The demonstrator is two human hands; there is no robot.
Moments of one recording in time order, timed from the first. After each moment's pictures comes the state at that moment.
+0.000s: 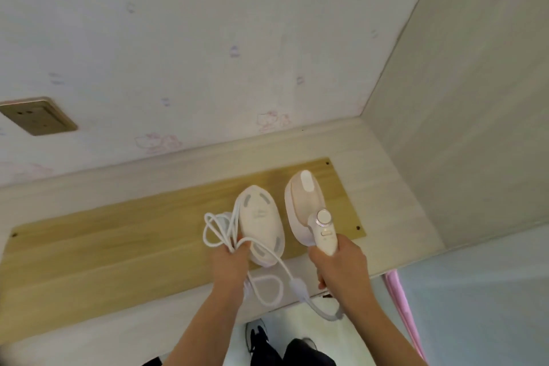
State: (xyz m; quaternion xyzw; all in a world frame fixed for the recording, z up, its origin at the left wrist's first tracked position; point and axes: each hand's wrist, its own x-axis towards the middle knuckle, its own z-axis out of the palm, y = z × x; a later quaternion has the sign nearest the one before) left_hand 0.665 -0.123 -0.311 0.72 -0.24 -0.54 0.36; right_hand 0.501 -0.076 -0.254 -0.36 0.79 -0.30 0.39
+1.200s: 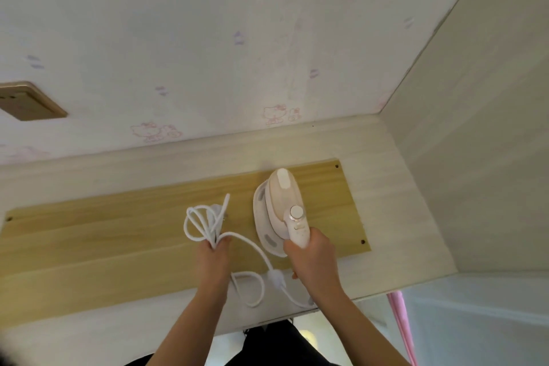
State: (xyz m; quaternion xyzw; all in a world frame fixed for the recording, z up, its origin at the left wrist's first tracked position) left_hand 0.673 -0.157 -0.336 0.78 -0.22 -0.47 0.35; right_hand 0.510 -0.137 -0.296 -0.37 0.77 -0.27 0.45
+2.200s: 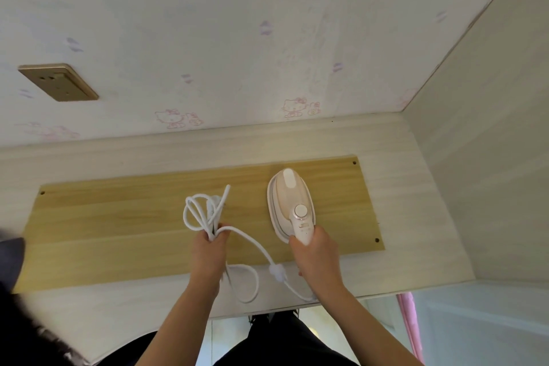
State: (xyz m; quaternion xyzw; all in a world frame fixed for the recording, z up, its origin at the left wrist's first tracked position) left_hand 0.703 -0.142 -0.320 0.77 -0.24 -0.47 0.36; right_hand 0.523 -0.131 -0.317 -0.40 0.77 -0.22 0.44
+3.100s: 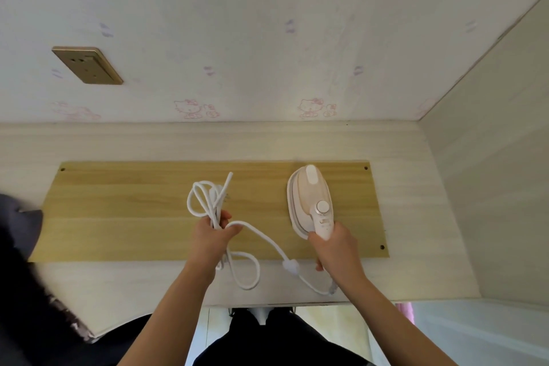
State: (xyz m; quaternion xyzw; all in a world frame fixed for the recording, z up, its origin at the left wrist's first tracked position) left_hand 0.714 -0.144 -0.302 0.75 -0.26 -0.49 0.36; right_hand 0.493 -0.146 -0.308 -0.41 0.76 -0.18 0.47
